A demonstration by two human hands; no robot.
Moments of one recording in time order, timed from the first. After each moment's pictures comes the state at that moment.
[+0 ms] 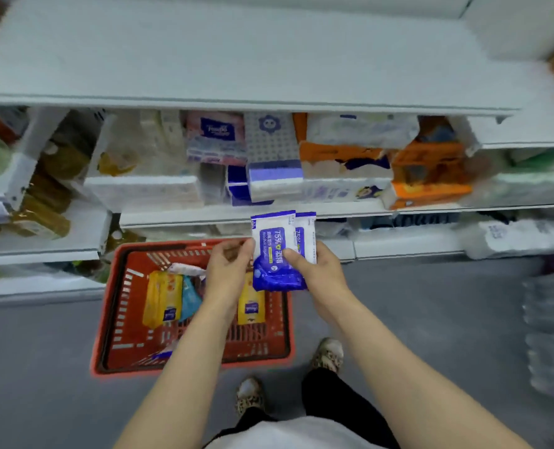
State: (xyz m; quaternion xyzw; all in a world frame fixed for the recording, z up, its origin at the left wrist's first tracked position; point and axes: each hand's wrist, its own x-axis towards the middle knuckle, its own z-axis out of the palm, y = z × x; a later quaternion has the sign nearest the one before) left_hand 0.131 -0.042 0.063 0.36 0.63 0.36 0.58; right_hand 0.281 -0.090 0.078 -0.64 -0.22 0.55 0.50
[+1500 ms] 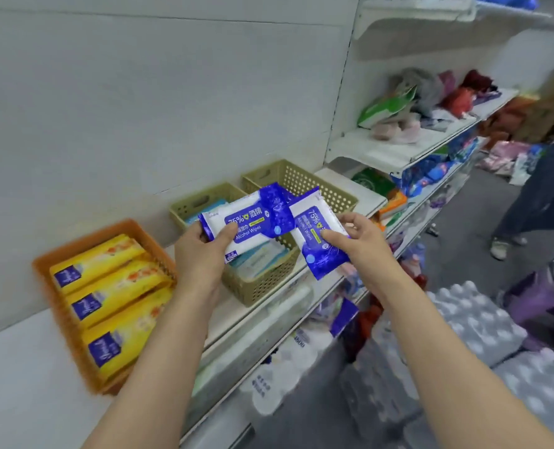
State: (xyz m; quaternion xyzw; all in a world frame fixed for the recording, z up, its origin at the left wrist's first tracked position) left_hand 1.173 0.023 0.258 0.56 0.31 0.37 0.67; right_hand 1.334 -0.170 0.262 -0.69 -0.19 0.19 0.68
